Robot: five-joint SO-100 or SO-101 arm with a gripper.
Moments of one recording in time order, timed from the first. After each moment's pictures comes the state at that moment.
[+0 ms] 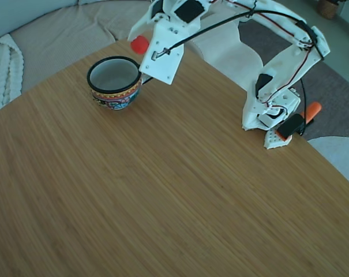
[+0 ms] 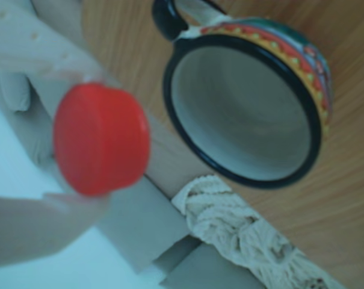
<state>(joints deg) 49.8 109.8 96.1 60.9 -18.9</state>
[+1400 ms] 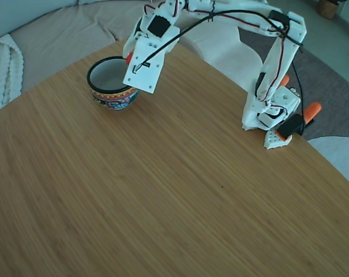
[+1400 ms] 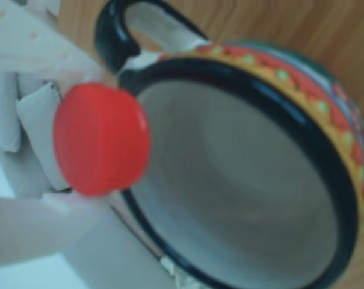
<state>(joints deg) 55.4 90.1 93.2 55.1 -18.9</state>
